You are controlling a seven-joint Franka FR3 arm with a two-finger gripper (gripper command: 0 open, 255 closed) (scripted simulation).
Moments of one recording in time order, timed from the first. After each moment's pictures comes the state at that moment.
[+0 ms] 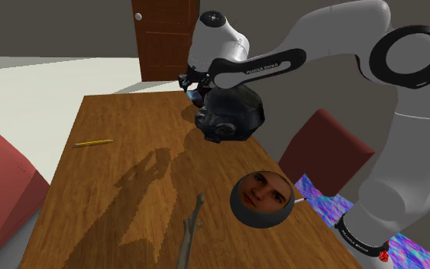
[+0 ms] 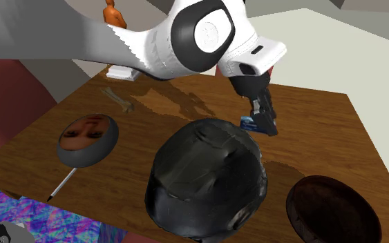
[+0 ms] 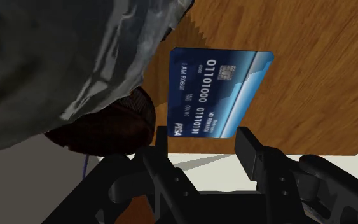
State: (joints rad) arm -0.39 0.37 0.70 -1.66 -0.79 2.30 1.05
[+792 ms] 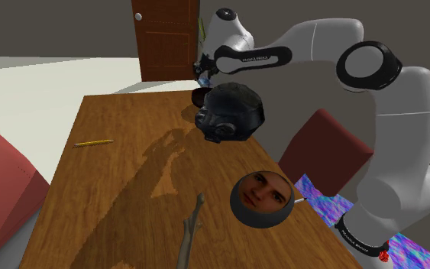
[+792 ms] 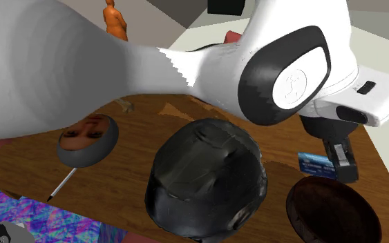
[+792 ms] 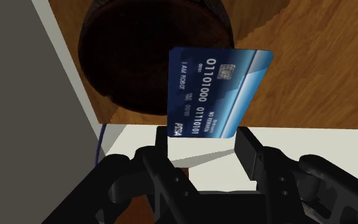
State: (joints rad) arm -0.46 0.59 0.64 -1.34 -0.77 2.28 0.78
